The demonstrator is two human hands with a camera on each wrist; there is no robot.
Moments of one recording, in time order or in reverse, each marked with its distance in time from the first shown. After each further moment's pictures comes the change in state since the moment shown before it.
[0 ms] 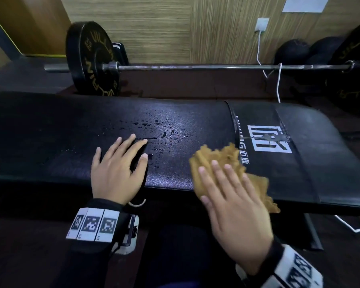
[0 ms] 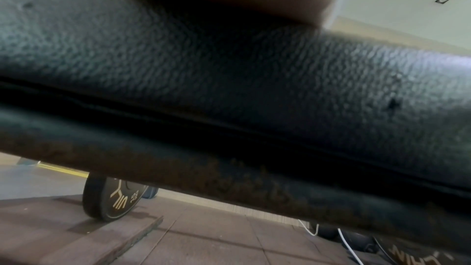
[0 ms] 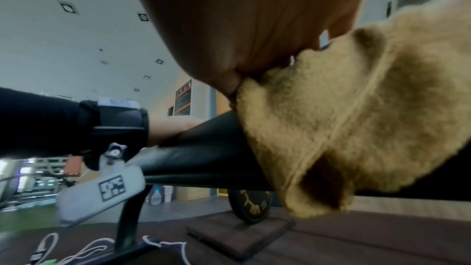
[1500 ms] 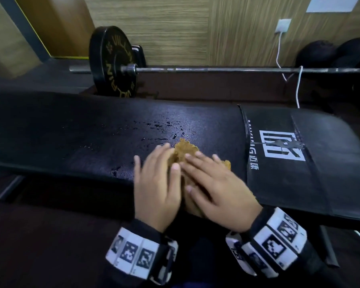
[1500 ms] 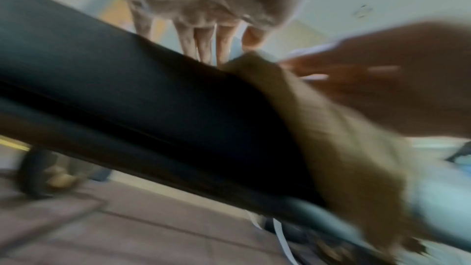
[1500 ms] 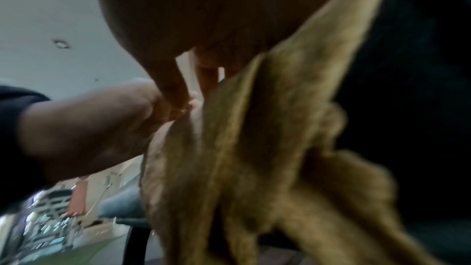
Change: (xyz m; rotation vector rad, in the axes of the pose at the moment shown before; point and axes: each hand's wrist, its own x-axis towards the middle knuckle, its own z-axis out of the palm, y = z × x) left_hand -0.040 0.063 0.003 -0.421 0.237 0.059; right_hand 0.055 -0.001 -0.007 0.414 0.012 -0.424
